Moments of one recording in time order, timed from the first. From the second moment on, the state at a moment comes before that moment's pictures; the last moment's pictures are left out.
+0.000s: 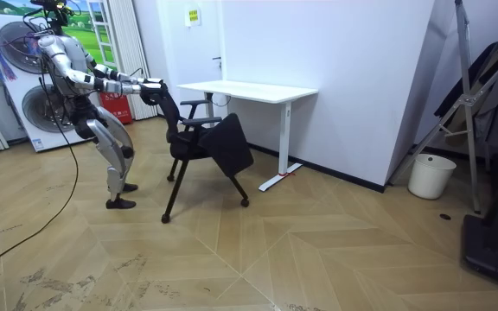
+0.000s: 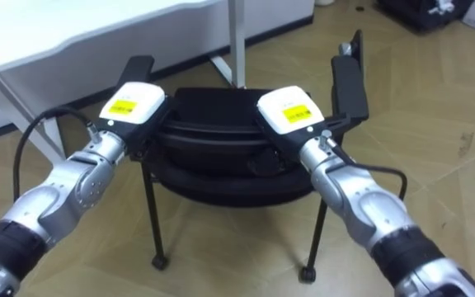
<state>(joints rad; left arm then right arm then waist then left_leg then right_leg) -0.43 0.40 -0.47 0.55 0.86 -0.05 0.16 -0.42 -0.49 0.53 0.49 -0.93 -0.13 -0.16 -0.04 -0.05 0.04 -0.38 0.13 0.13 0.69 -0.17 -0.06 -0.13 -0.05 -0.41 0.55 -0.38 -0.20</state>
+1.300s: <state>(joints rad) -0.31 0.46 -0.44 0.42 0.88 0.02 0.07 -0.41 -0.38 0.59 0.57 -0.94 -0.12 -0.19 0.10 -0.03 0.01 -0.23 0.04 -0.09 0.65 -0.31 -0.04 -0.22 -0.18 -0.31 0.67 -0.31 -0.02</state>
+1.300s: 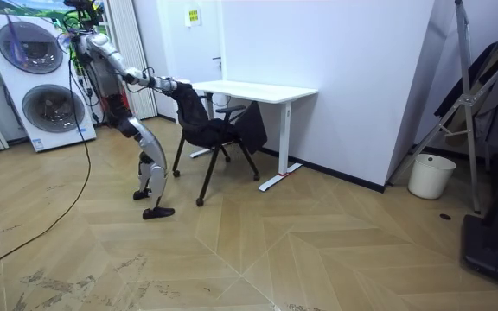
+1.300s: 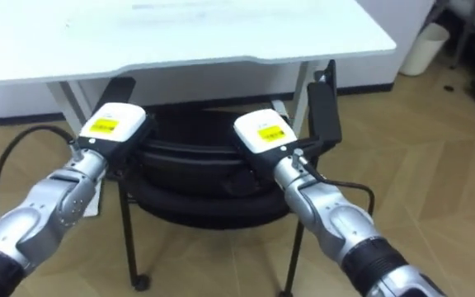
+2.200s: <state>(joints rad) -0.42 0.42 -0.46 0.50 0.90 0.03 0.15 -0.49 -0.39 0.57 0.62 -0.94 -0.12 -0.19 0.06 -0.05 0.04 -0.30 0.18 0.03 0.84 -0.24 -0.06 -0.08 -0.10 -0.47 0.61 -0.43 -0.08</state>
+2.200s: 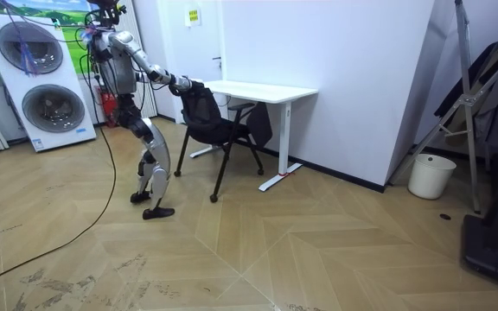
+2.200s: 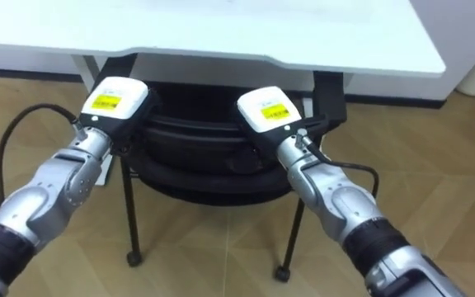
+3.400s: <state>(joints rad) -0.38 0.42 -0.47 0.43 0.94 0.03 0.10 -0.38 -0.43 0.57 0.55 -0.91 -0.11 -0.26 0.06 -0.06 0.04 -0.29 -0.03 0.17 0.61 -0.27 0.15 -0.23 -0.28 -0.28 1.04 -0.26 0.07</state>
